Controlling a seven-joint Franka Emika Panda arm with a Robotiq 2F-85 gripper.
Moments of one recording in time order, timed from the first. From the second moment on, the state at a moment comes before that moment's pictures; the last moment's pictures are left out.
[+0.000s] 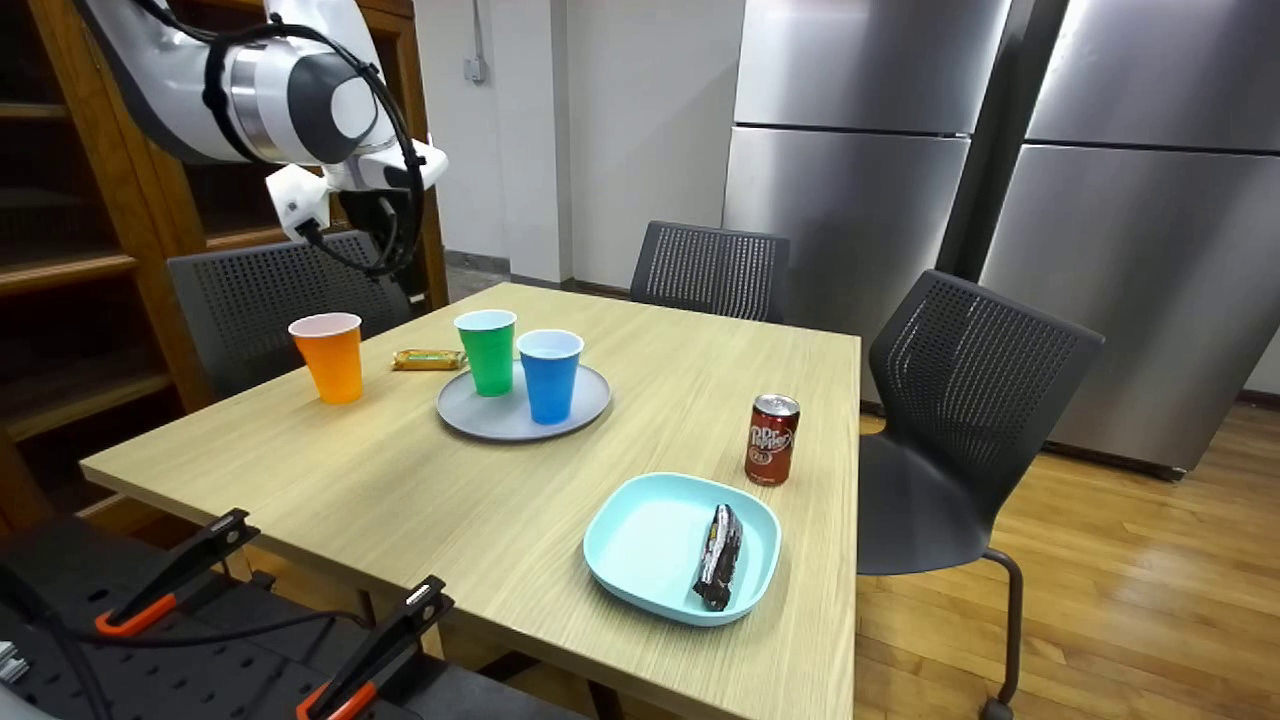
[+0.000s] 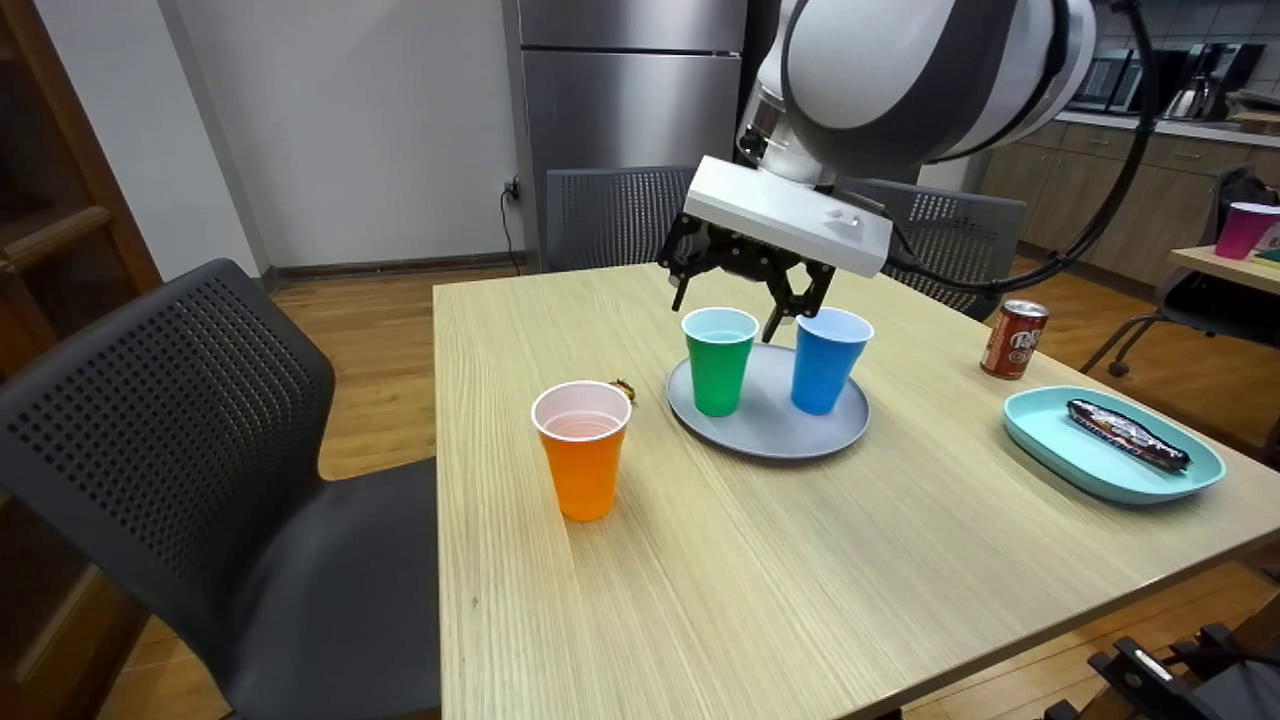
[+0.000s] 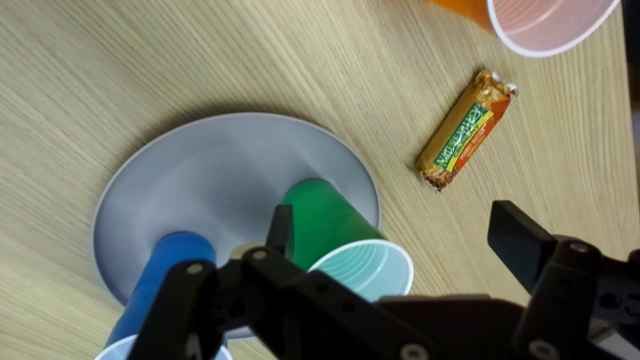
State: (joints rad) arm 0.39 0.30 -0.07 -2.36 0.03 2.98 0.85
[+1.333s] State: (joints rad) arm 0.43 0.39 0.05 -2.33 0.03 2.96 0.76
